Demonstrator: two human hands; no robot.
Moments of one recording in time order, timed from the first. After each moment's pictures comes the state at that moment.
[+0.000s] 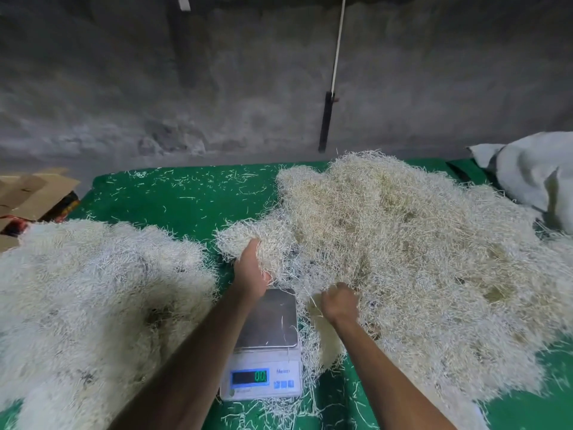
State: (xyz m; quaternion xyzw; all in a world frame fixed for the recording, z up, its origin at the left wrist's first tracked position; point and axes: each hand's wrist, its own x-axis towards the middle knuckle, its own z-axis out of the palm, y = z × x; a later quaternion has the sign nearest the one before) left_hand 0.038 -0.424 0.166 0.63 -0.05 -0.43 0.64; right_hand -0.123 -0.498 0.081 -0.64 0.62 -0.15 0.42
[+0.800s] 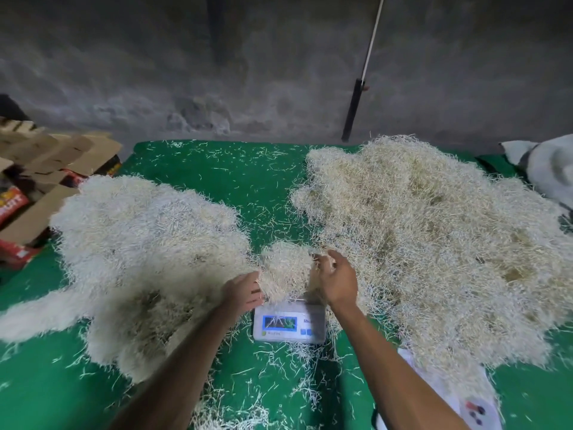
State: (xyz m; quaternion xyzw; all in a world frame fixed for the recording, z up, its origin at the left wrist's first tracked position) left_hand 0.069 -0.243 0.096 0.74 -0.20 -0.43 0.48; right_hand -0.094 -0.409 0.074 -0.73 0.52 -0.28 0.34
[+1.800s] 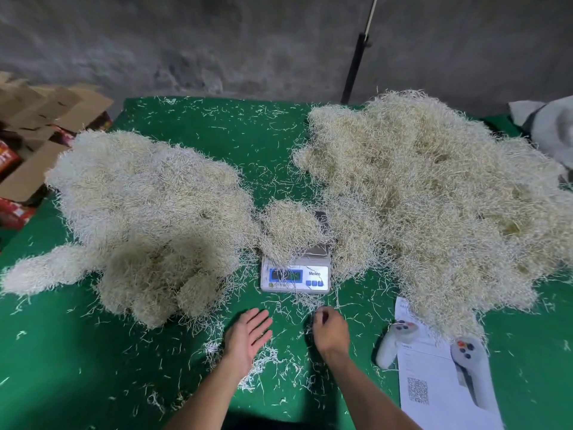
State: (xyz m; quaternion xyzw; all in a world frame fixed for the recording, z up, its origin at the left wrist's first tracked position) left_hand -0.015 -0.123 -0.046 0.59 0.09 -0.50 0.63; right_hand -0.173 -0.251 -0.046 -0.67 0.60 -0.10 0.42
